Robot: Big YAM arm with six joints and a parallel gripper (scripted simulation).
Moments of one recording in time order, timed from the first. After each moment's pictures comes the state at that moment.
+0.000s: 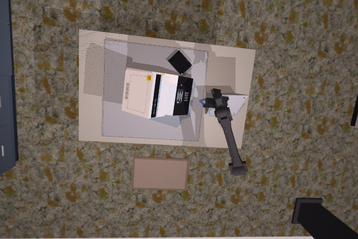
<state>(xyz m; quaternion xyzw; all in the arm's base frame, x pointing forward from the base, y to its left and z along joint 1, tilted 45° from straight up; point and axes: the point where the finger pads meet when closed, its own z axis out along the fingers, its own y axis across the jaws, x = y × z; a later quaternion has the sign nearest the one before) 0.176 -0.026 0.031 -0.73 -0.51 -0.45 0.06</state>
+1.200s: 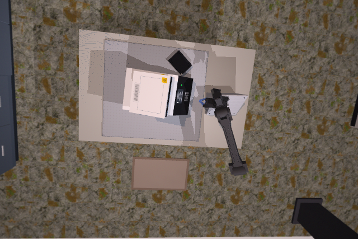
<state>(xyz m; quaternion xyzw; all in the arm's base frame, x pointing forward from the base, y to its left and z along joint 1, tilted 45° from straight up) 0.178 -0.027 0.032 -0.73 -0.51 -0.45 0.06</state>
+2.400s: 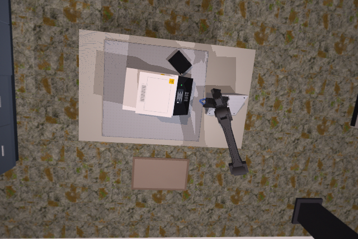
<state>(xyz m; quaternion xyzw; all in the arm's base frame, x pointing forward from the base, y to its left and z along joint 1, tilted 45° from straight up) 0.177 -0.026 0.031 -0.73 -0.51 -0.45 0.06</state>
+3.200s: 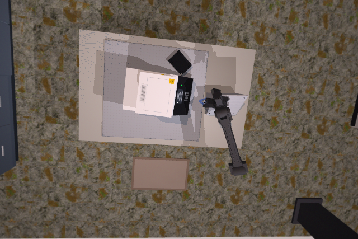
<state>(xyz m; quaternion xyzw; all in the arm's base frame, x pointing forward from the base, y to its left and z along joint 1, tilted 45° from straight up) 0.177 -0.026 0.031 -0.73 -0.51 -0.45 0.06</state>
